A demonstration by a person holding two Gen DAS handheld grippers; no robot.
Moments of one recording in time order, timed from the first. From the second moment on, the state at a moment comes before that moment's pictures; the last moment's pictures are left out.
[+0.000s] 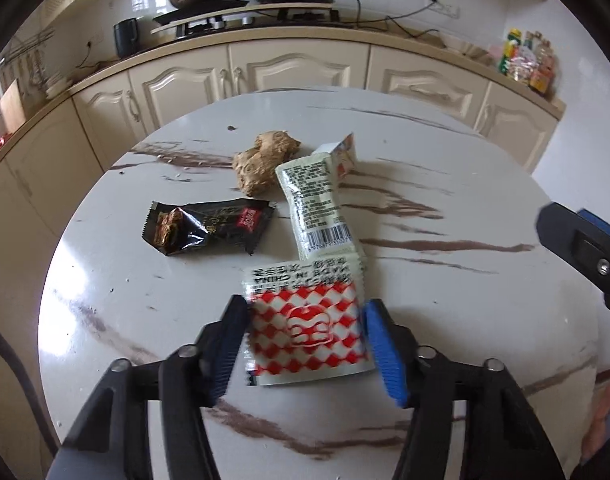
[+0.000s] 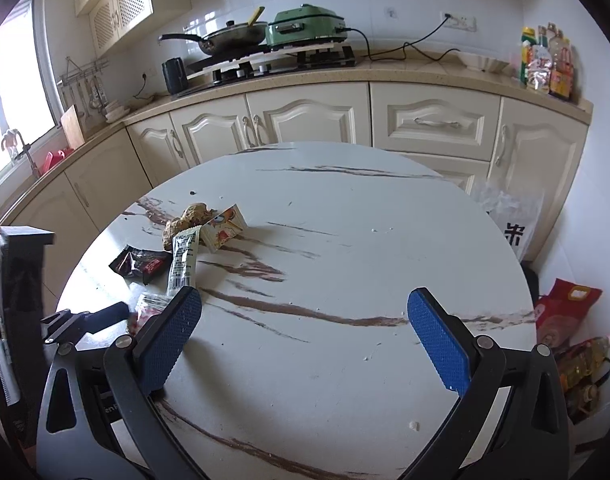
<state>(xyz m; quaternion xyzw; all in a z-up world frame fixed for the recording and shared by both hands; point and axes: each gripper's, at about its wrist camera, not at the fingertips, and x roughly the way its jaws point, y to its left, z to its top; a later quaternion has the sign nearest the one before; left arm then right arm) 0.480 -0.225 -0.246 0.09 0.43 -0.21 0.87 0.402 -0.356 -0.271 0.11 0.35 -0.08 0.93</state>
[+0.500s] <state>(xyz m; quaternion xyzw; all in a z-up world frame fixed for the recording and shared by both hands) 0.427 -0.134 -0.243 0.03 0.41 -0.24 0.88 0.443 -0.315 -0.281 0.08 0.40 -0.05 0.91</state>
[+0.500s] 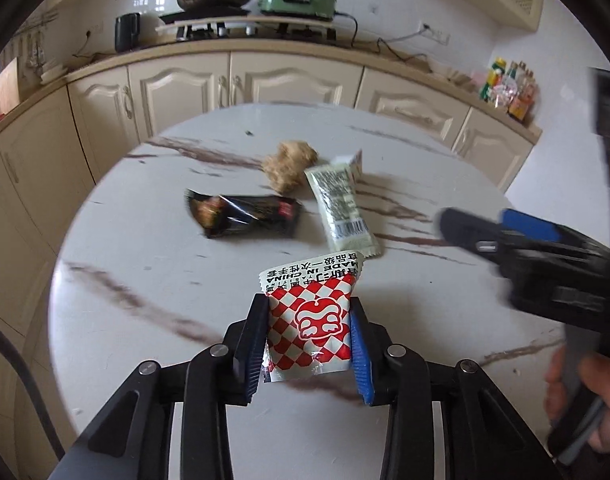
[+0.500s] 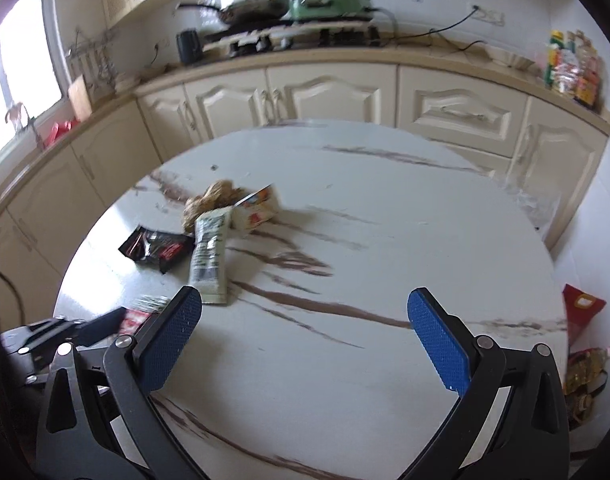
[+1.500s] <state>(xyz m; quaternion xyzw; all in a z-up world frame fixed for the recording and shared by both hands) 0.325 0.034 -0.191 -0.05 0.37 -0.17 0.91 0.461 -0.218 -0.263 0.01 0.42 0.02 0.91</state>
